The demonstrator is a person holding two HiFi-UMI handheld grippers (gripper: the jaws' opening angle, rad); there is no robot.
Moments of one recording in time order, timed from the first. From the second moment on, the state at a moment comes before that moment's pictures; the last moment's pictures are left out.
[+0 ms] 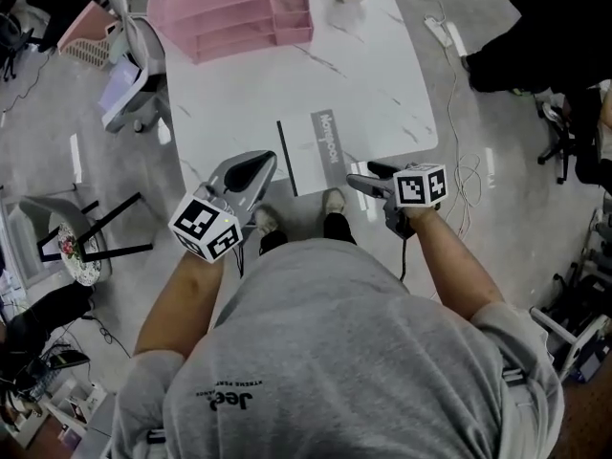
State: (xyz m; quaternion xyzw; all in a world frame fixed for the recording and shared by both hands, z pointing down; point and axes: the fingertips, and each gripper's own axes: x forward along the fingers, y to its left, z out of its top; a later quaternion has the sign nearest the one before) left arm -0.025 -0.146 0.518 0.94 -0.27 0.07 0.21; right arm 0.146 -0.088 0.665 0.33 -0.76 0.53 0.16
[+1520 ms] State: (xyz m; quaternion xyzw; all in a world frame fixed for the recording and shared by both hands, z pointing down) left arm -0.004 -0.180 0.453 0.93 -0.34 0.03 0.16; right arm 0.131 -0.189 0.521 0.22 -0.81 0.54 0.05
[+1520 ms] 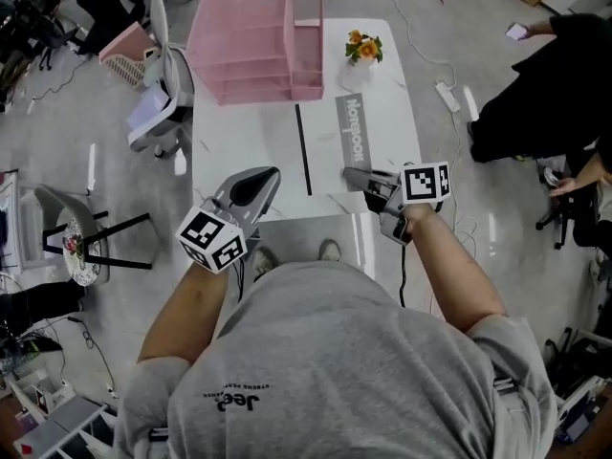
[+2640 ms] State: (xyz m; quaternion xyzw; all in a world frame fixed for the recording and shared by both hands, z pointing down) left arm -0.160 -0.260 0.422 0.92 -0.37 0.02 0.13; right arm -0.040 -0.276 0.493 0.17 -0.79 0.59 -0.01
